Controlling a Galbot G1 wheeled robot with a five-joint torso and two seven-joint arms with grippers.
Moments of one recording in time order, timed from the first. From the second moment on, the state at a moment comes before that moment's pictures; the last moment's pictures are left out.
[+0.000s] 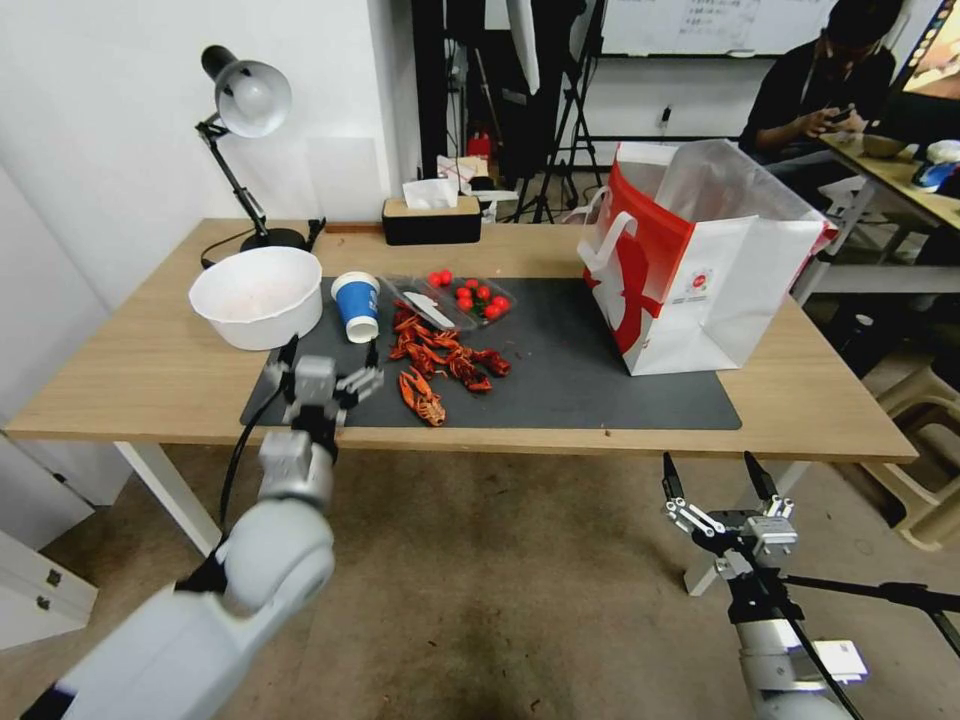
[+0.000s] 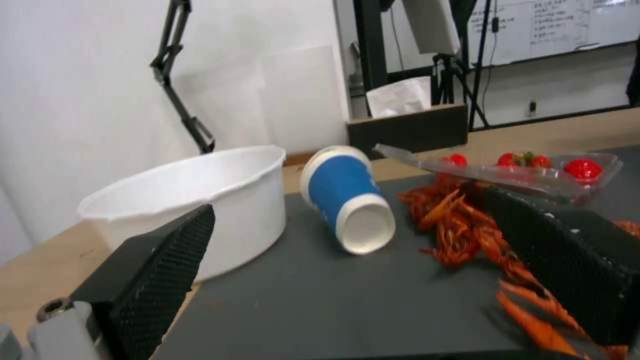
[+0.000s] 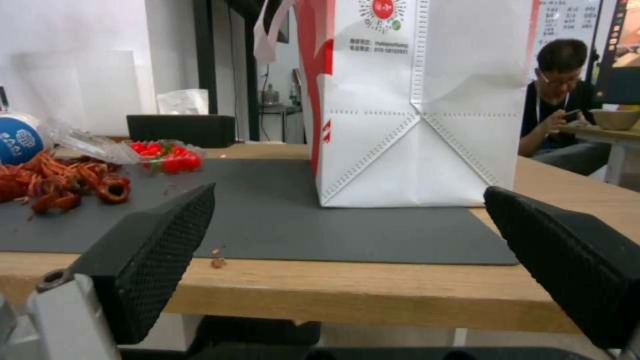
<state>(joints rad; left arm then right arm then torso) 1.28 -0.91 -0.12 -2.10 -0.36 0.01 -0.66 -1.76 1.09 0.47 2.02 0.30 0.48 0.22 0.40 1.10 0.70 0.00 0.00</state>
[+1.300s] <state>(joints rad) 1.14 -0.93 -0.11 -1.93 -0.58 -0.11 -0.43 -1.74 1.06 0.44 2.02 0.30 0.48 0.21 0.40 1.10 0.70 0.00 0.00</state>
